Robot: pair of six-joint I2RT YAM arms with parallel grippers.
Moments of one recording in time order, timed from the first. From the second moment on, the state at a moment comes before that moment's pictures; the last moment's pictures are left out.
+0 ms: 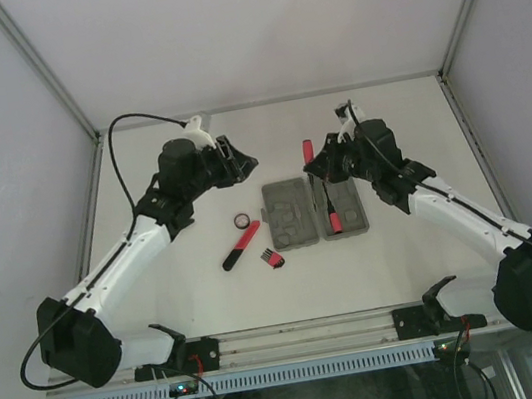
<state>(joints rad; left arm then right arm) -0.51 1.31 1.08 -0.10 0.19 -0.57 0.47 1.25 0.94 -0.09 -0.24 0.51</state>
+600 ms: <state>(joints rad) -0.52 1.62 1.08 -0.24 0.16 -0.54 0.38 1.25 0.89 -0.19 -0.23 0.50</state>
